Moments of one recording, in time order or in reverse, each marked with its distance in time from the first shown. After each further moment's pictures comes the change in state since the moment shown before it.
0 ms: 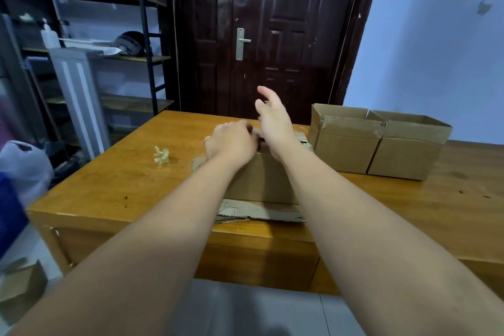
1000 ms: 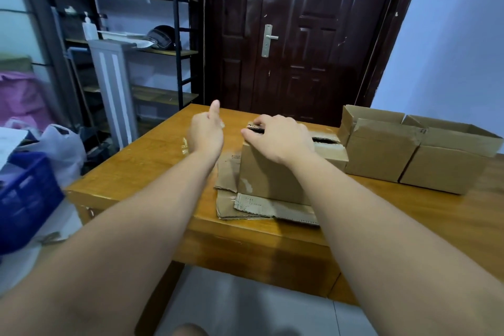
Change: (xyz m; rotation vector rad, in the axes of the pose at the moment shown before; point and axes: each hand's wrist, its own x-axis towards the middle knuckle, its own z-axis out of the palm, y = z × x) left_hand 0.035 -0.084 -0.005 -0.666 0.412 -0.302; right_hand -0.019 -0.005 0.028 -1.080 -0.185 -0.171
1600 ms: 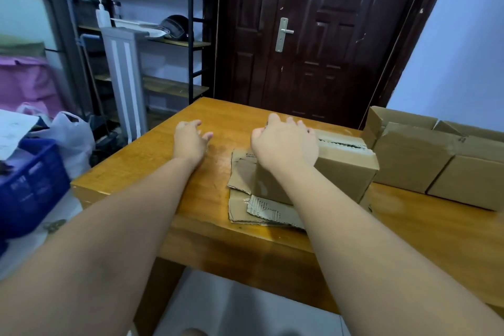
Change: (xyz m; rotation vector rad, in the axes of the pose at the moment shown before) left_hand 0.066 -0.090 -0.017 0.415 -0.105 0.089; right_hand 0.005 -0.038 0.027 -0.071 0.029 0.168
